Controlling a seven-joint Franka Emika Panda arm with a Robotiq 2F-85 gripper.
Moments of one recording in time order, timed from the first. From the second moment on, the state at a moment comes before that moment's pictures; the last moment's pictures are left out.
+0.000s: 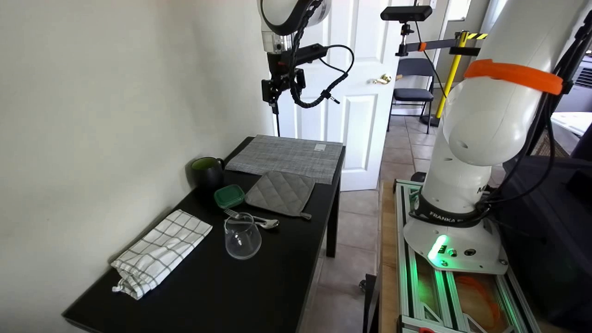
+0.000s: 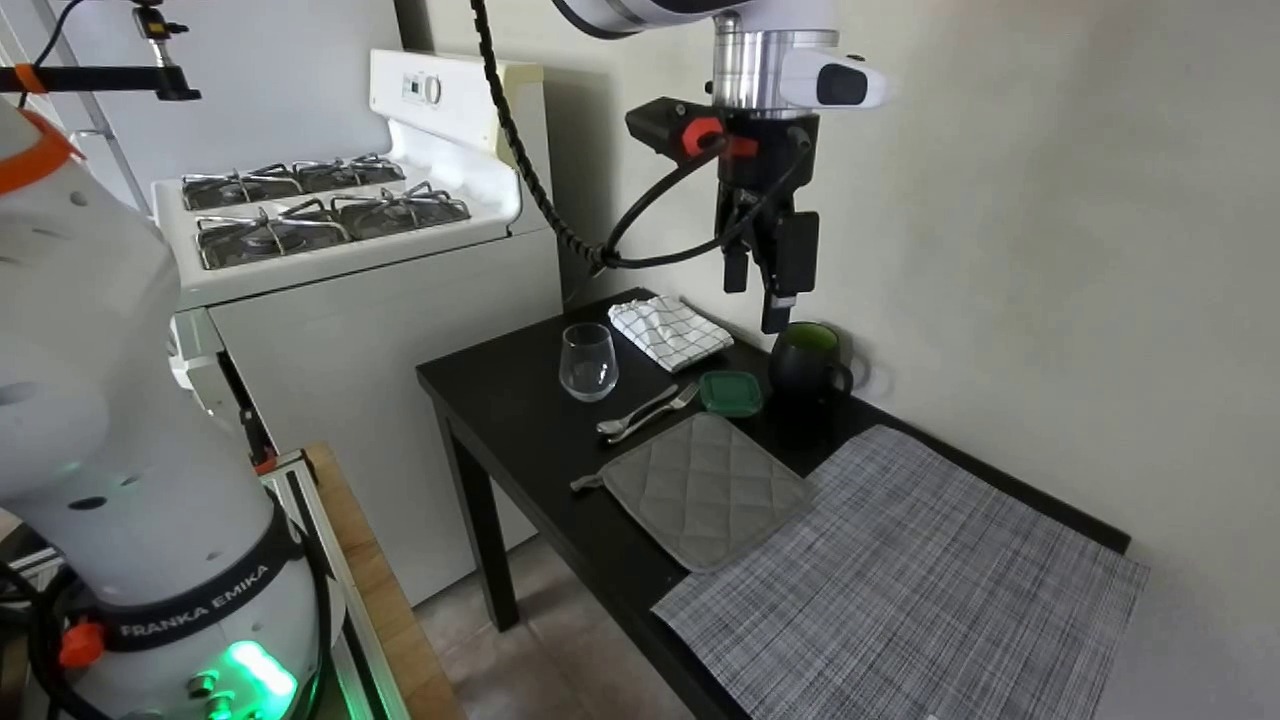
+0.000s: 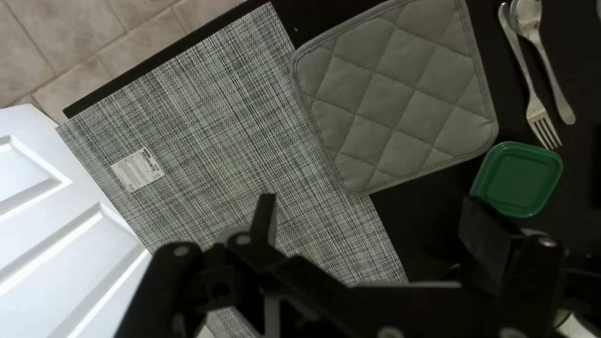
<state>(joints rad) -0.16 -0.23 -0.16 -2.34 -0.14 2.13 0.21</state>
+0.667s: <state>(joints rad) -0.12 -0.06 -0.15 -2.37 0.11 2.39 0.03</state>
